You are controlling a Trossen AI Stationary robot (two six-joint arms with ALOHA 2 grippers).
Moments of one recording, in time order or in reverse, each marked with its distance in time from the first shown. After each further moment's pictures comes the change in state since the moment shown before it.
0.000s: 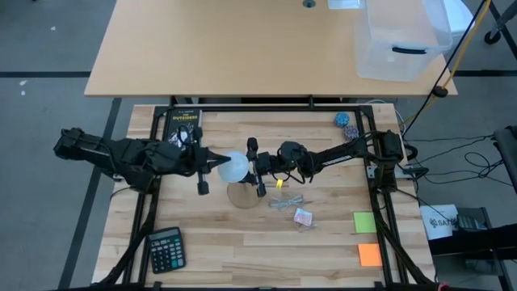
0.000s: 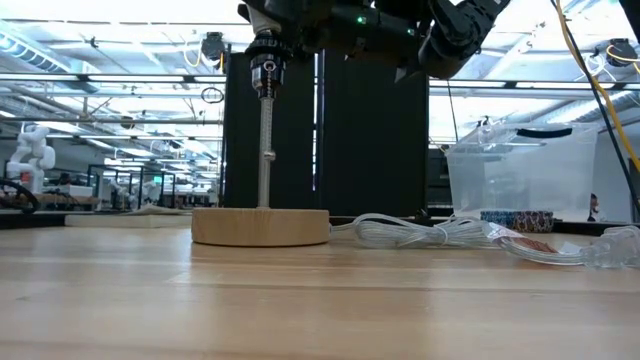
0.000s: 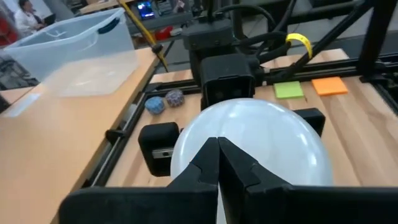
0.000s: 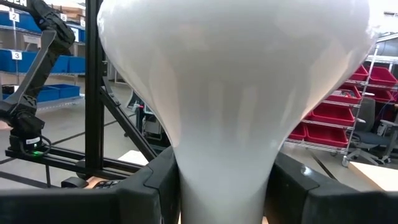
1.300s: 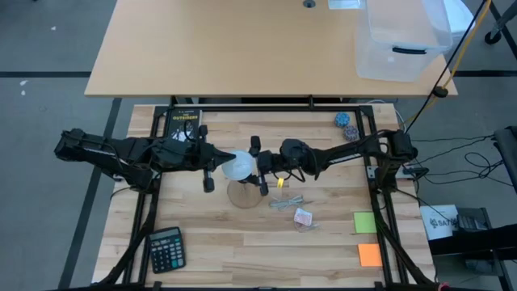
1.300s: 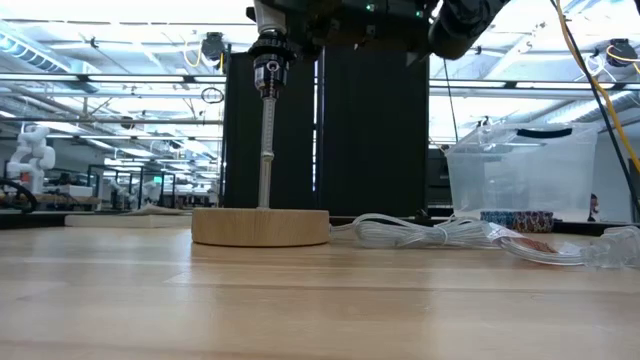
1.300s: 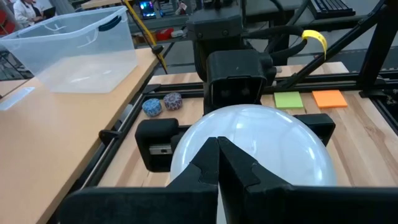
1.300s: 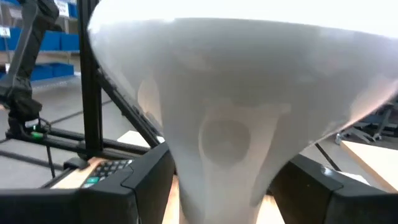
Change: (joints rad) left arm 0.046 0.072 0.001 0.030 0.050 -0.053; right arm 0.008 -0.100 0.000 -0.202 0.025 -0.032
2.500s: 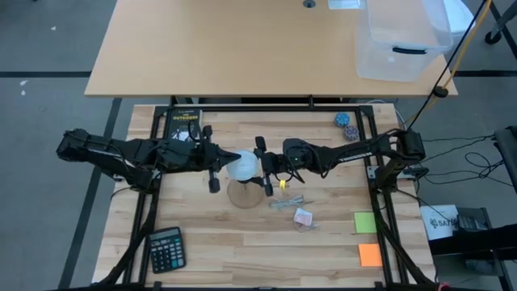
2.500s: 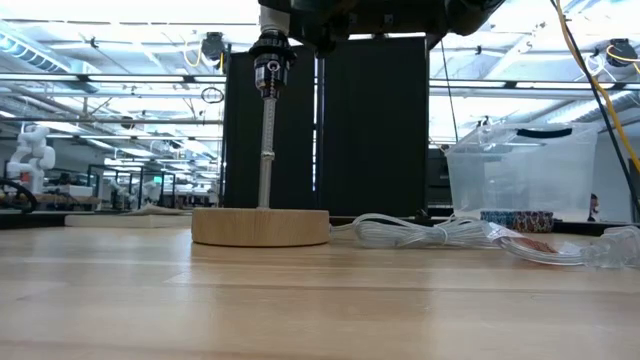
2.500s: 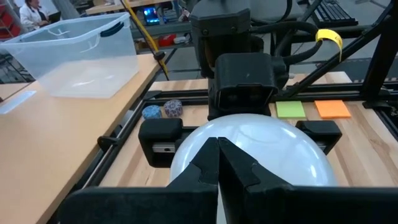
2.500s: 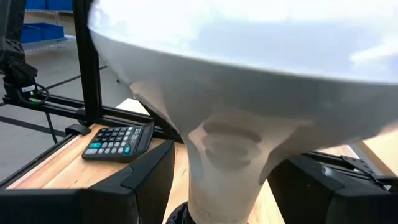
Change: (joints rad) left arm 0.003 0.042 -0.001 0.069 -0.006 -0.003; right arm 0.014 -0.095 0.001 -0.252 0.051 -0.053
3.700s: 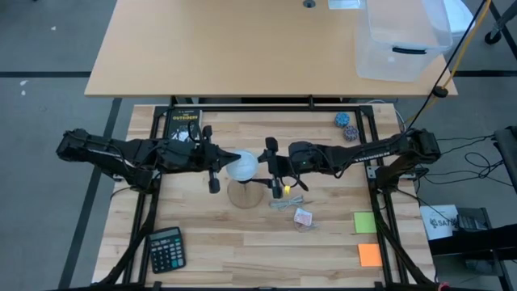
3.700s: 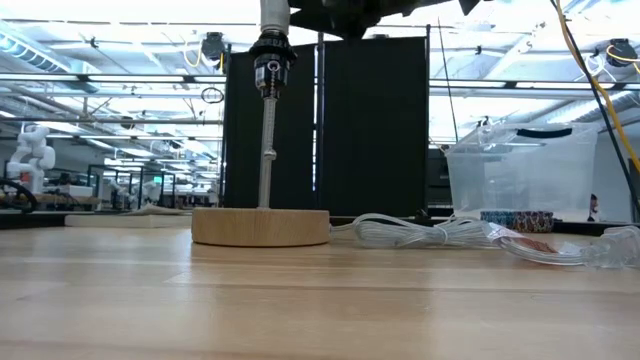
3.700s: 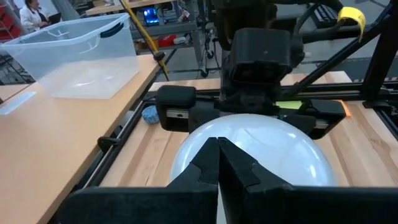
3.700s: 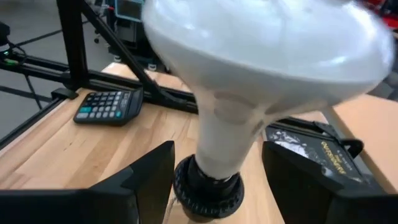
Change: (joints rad) left arm -0.002 0.001 0.000 0.001 -0.002 0.003; right arm 0.067 -0.143 0.000 -0.294 0.173 -0.051
